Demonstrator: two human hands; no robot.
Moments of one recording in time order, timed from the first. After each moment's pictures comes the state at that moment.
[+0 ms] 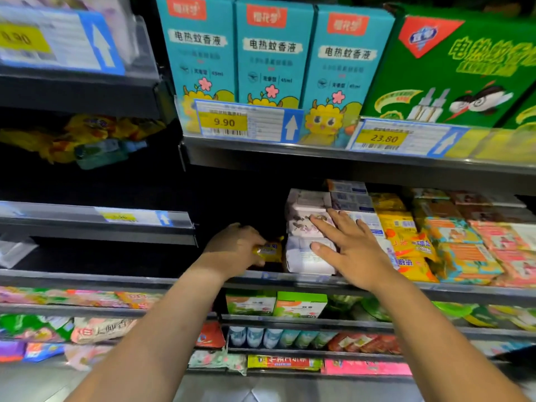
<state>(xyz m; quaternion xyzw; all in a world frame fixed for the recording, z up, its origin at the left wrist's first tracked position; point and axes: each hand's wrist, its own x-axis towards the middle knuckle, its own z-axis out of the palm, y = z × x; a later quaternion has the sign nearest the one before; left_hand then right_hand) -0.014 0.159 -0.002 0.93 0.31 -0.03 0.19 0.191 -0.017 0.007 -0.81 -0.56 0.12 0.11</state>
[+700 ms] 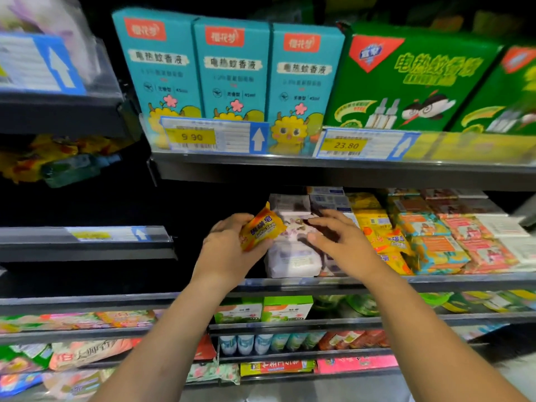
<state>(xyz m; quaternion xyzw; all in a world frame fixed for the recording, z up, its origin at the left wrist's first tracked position) -0.008 0.116 0.031 0.86 0.38 0.21 0.26 0.199 -0.025 0.019 -0.78 -0.46 0.17 0.40</state>
